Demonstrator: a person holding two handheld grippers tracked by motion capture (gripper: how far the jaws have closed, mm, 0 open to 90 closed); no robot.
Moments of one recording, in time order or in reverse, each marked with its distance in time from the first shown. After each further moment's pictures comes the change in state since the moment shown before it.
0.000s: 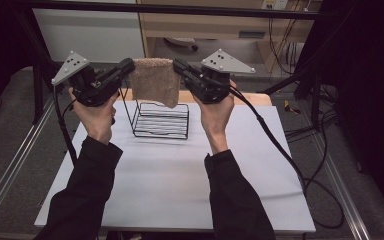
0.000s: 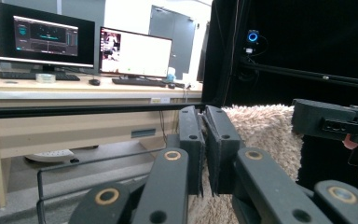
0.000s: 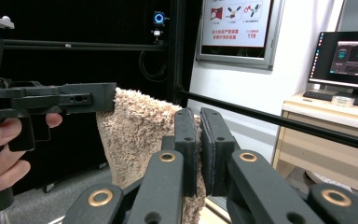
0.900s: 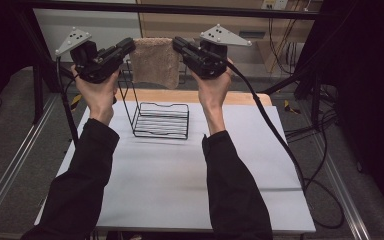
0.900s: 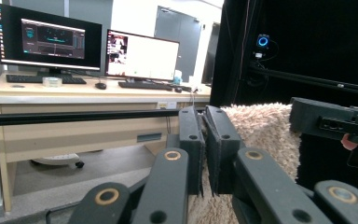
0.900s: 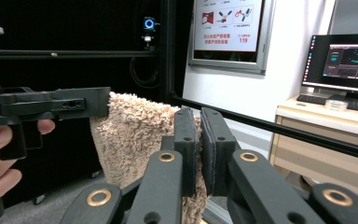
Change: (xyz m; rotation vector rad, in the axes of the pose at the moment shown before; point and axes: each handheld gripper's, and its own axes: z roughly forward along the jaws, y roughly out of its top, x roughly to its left) left arm 0.023 0.023 0.035 0.004 0.020 -0.007; right arm -0.032 0.021 0.036 -0.008 -0.020 0.018
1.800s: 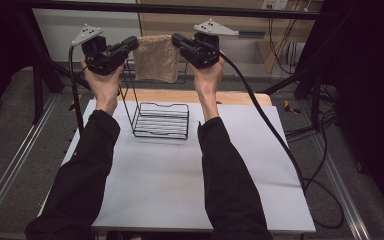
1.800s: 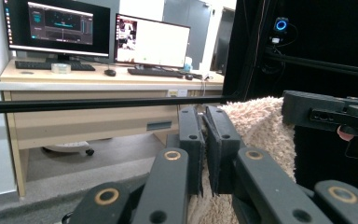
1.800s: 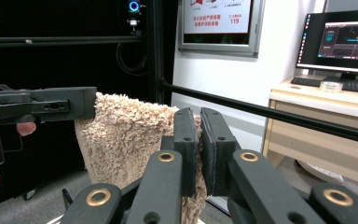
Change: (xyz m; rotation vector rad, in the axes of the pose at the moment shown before) left arm 0.033 -0.016 0.038 0.062 0.036 -0.002; right arm -0.034 -0.019 0.047 0.065 -0.028 0.031
